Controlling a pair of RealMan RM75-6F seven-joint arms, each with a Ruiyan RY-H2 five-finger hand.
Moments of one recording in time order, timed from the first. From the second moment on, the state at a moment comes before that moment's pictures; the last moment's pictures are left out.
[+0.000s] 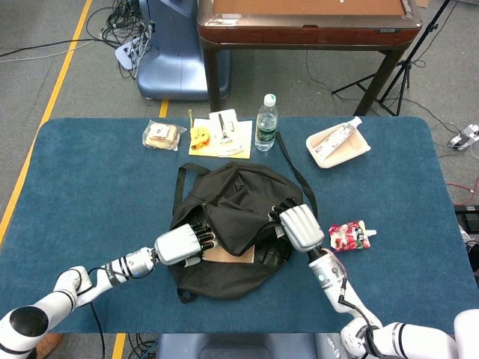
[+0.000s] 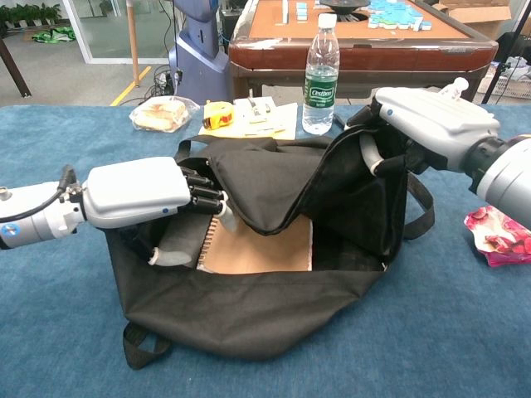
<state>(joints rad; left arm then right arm) -0.81 -1.80 0.11 -0.61 2.01 1.34 -0.35 0.58 -1.62 0.16 -1.54 -1.38 1.18 -0.30</state>
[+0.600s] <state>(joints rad) -0.84 -1.94 0.16 -0.35 1.97 1.41 -0.25 0.58 -1.63 0.16 -1.53 -1.37 1.17 -0.31</state>
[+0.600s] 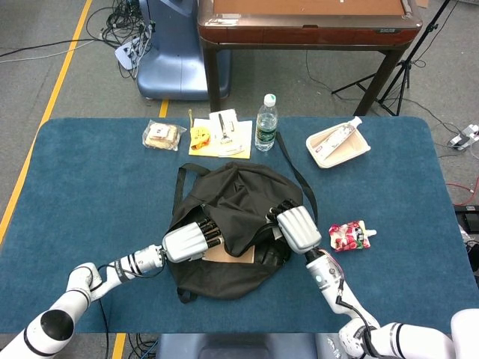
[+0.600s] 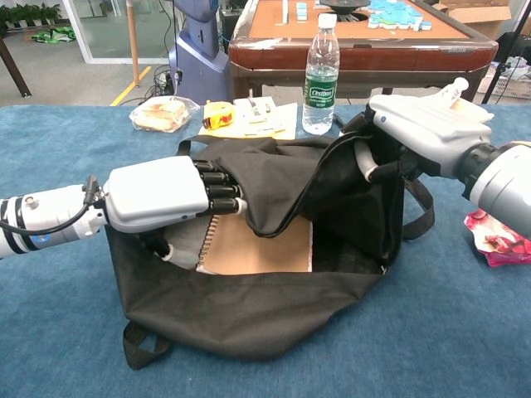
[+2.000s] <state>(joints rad) -0.86 -2.03 0.19 -0.32 1.85 1.35 -0.33 0.57 -1.64 0.15 -1.52 -1.37 1.18 -0.29</state>
